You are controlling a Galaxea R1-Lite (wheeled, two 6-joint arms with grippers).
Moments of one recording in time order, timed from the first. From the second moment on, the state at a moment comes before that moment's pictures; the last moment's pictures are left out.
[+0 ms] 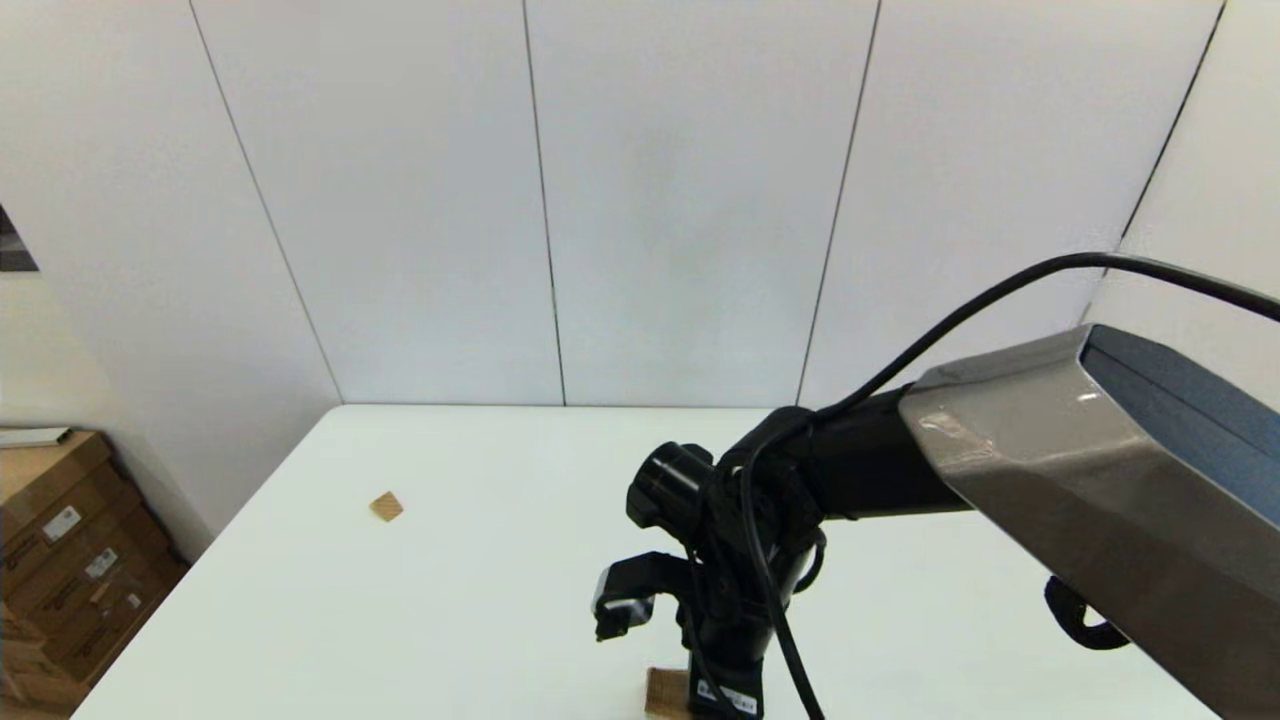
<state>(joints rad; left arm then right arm) 0.00 0.00 0.00 0.00 0.00 0.01 0.80 2.28 -1.54 0.72 0.19 -0.58</state>
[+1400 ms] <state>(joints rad) 0.00 0.00 0.00 0.00 0.00 0.01 0.79 2.38 -1.61 0.71 0.08 -0.58</state>
